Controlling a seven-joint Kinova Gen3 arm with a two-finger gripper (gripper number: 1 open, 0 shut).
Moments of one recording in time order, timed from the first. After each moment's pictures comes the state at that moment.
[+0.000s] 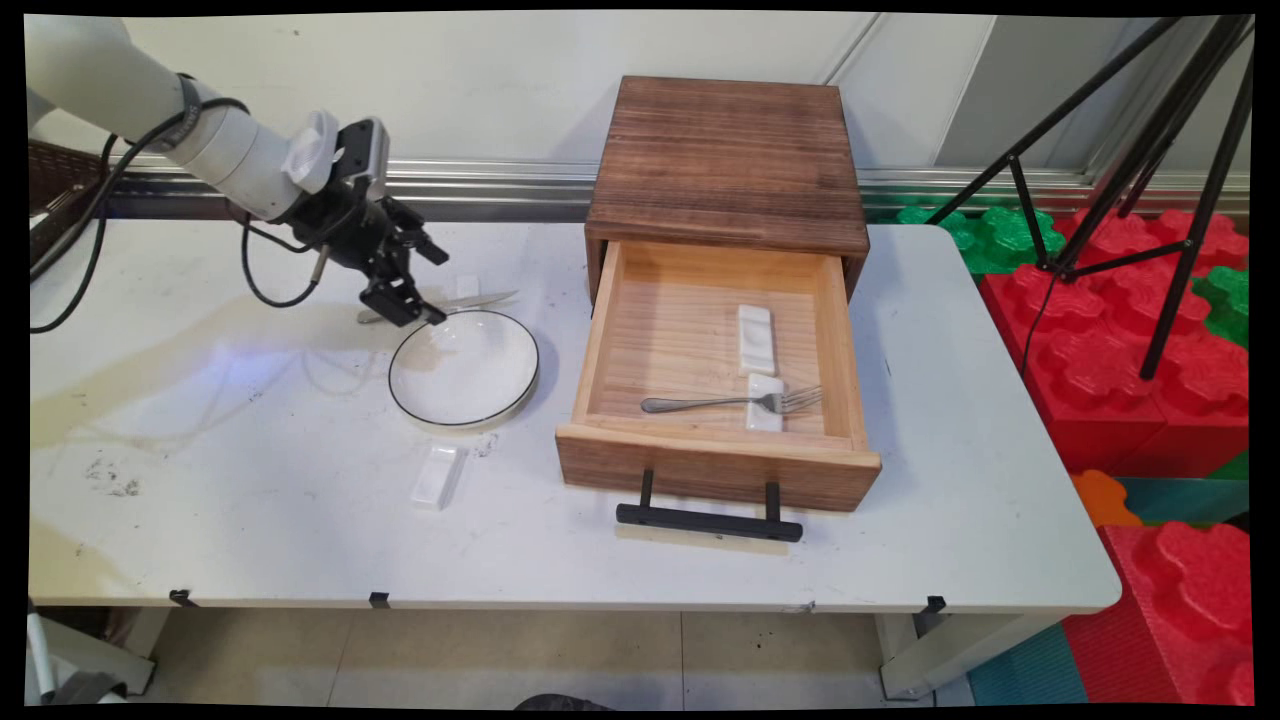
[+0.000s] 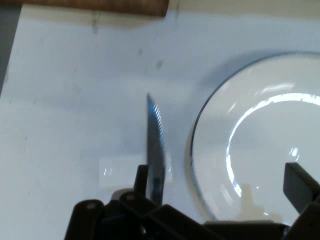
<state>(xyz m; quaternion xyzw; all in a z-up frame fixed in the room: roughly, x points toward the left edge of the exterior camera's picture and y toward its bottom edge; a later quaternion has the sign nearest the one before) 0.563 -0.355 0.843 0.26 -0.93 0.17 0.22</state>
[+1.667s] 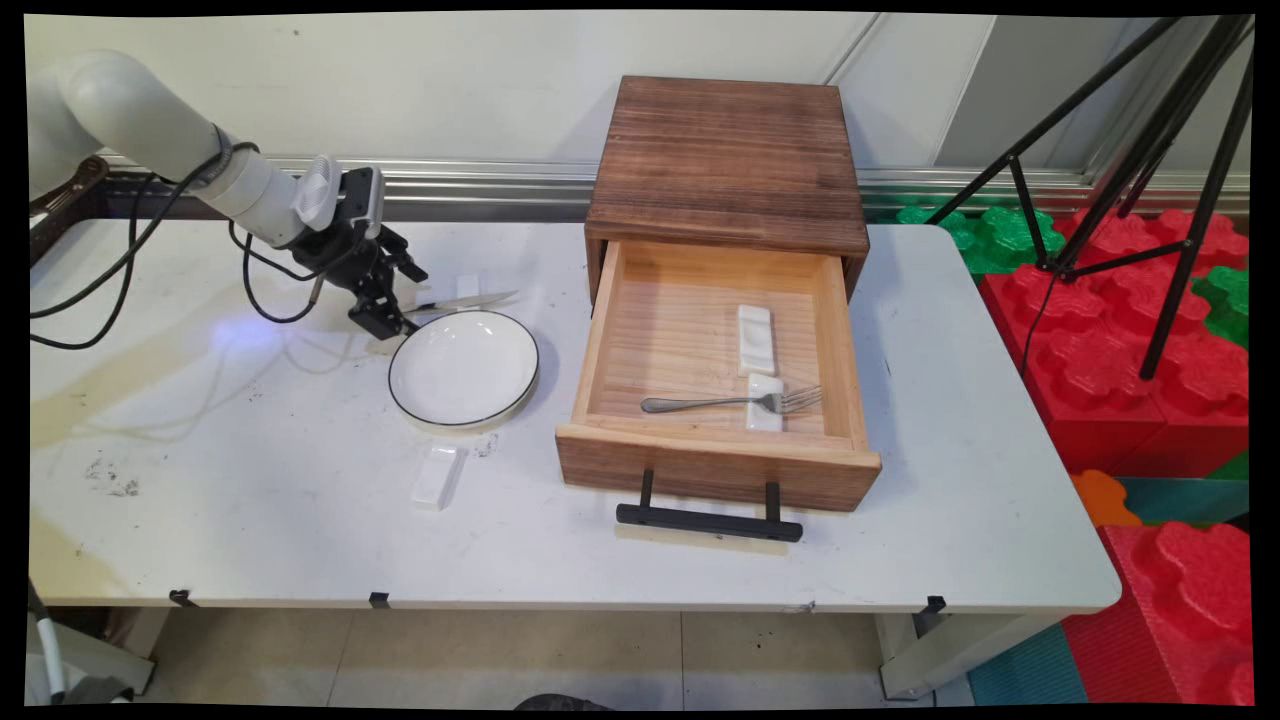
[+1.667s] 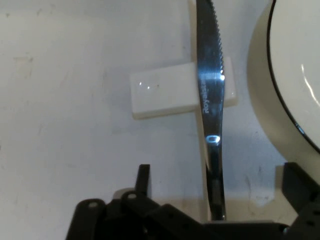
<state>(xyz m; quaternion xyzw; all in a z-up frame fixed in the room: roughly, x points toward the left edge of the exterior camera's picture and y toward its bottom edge) 0.620 -0.381 0.775 0.24 -0.94 0.17 0.17</state>
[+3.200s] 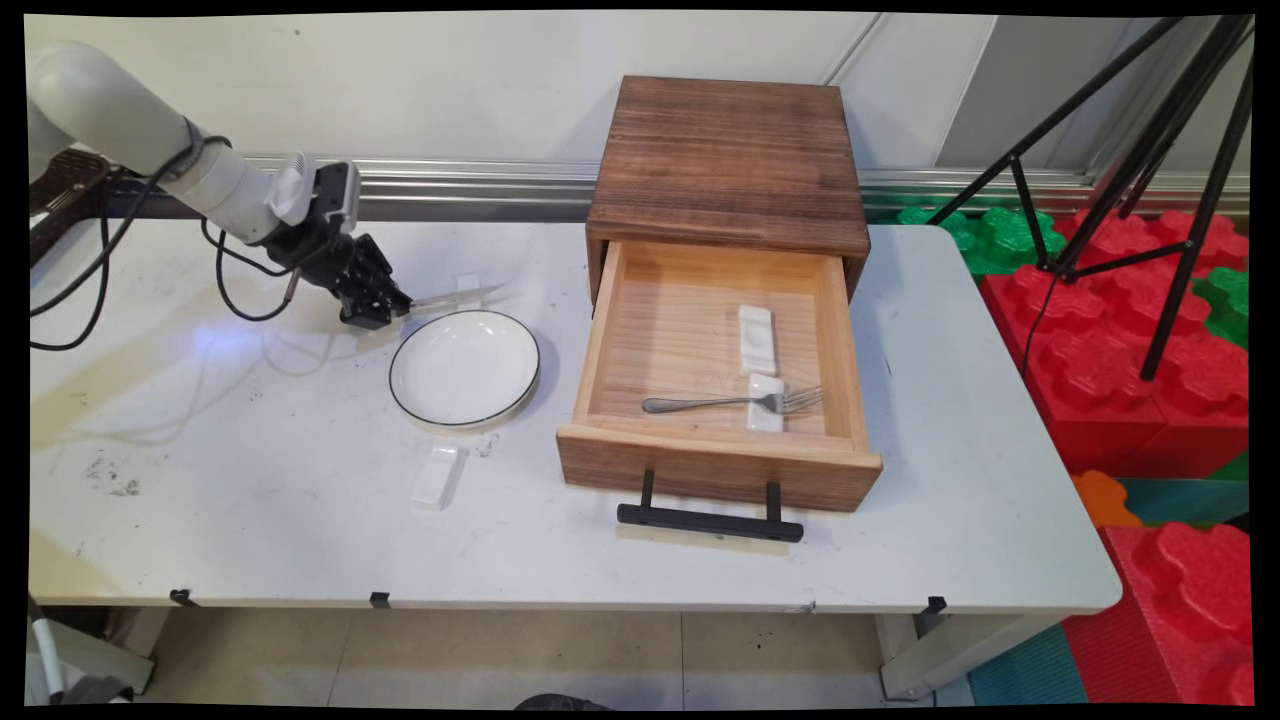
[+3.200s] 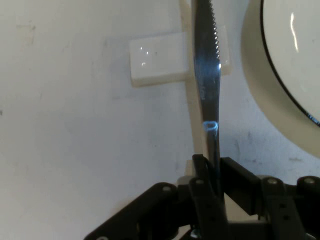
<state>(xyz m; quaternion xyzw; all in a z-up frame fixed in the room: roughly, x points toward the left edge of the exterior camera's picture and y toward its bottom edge) 0.639 -0.367 0.784 0.26 -0.94 0.16 0.17</state>
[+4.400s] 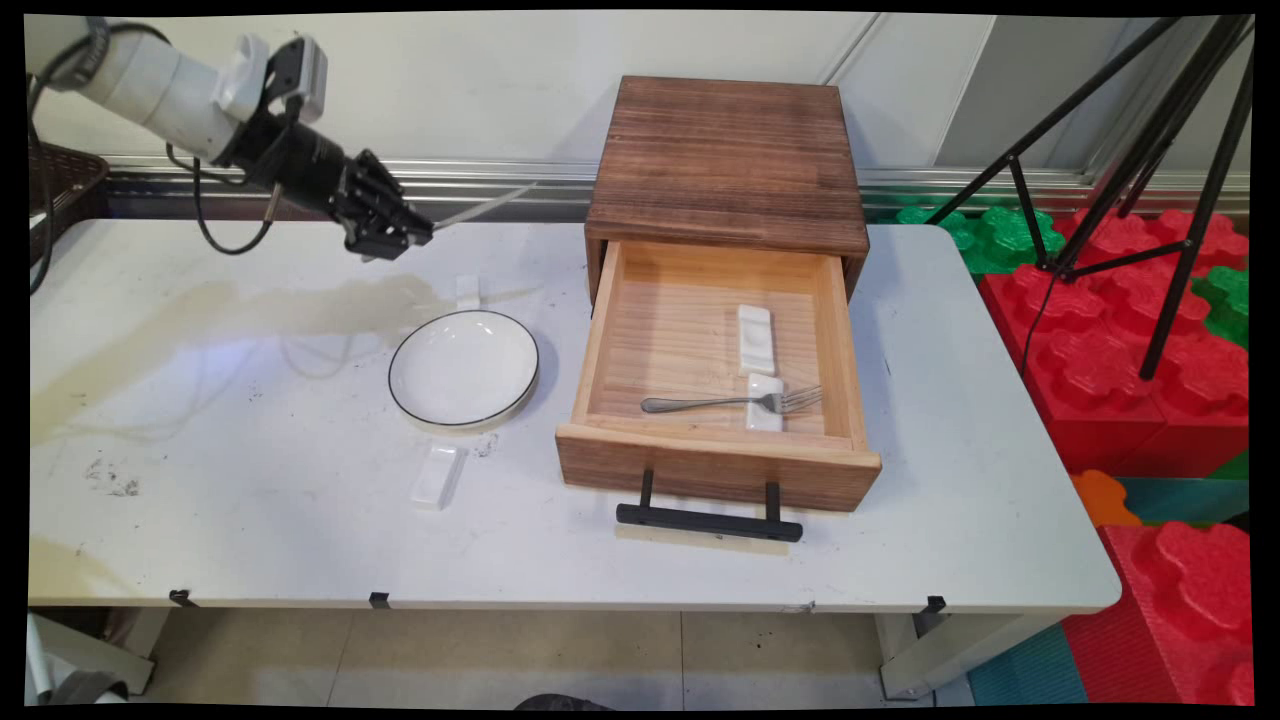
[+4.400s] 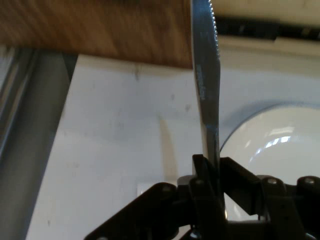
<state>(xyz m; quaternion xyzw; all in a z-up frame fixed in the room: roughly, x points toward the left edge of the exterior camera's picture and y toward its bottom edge) 0.597 -0.343 0.898 0.26 -0.90 0.19 0.28</state>
